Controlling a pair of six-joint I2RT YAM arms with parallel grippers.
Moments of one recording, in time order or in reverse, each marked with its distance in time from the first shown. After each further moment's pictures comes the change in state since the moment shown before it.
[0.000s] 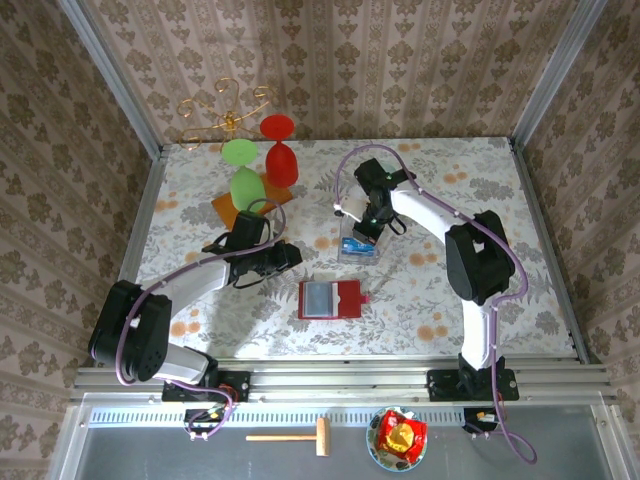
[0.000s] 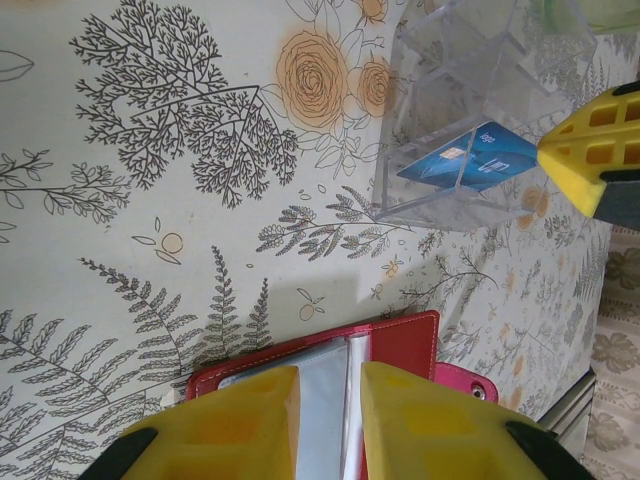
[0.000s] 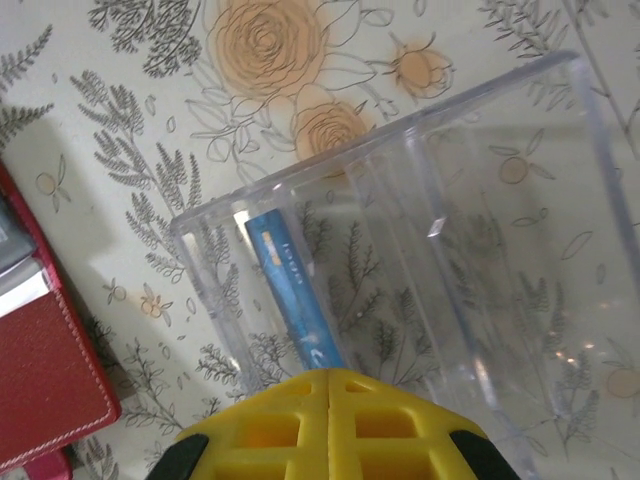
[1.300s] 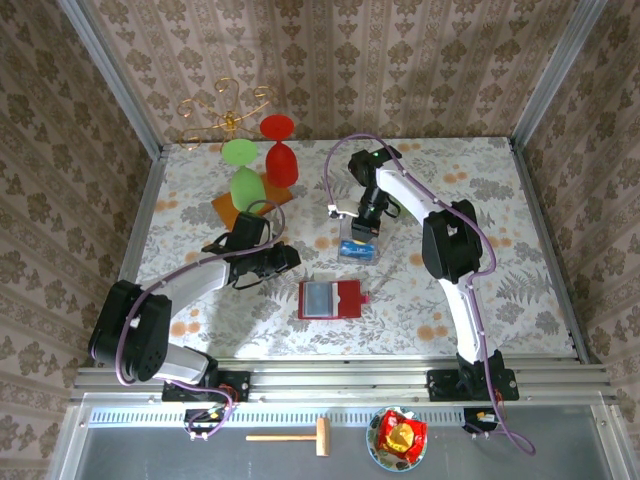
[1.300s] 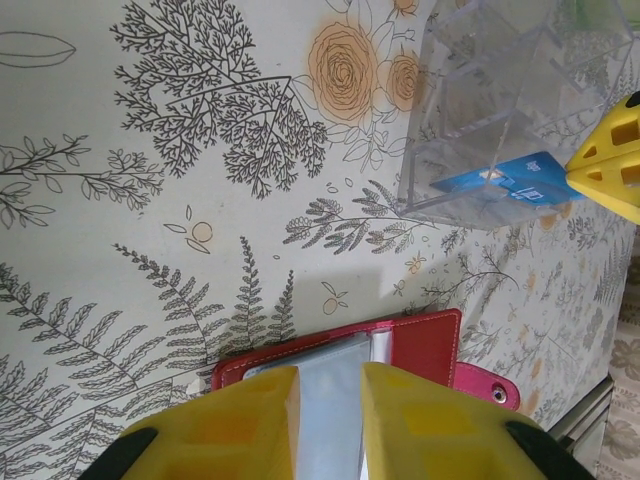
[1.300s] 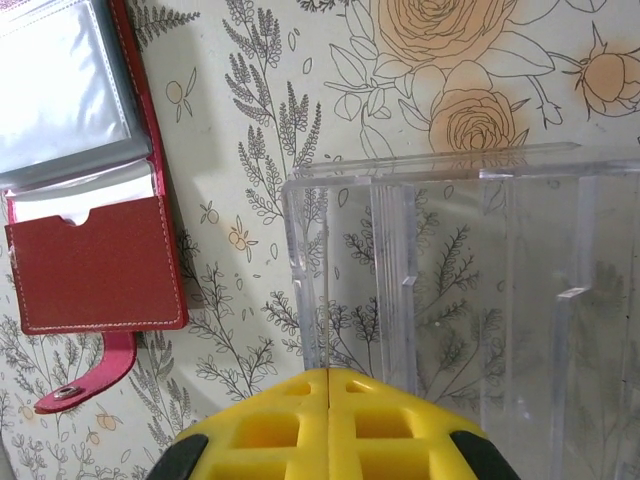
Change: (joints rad) left arm 0.001 0.000 0.003 -0.035 -0.023 0.005; right arm -0.025 0.306 0.484 -0.522 -0.122 -0.330
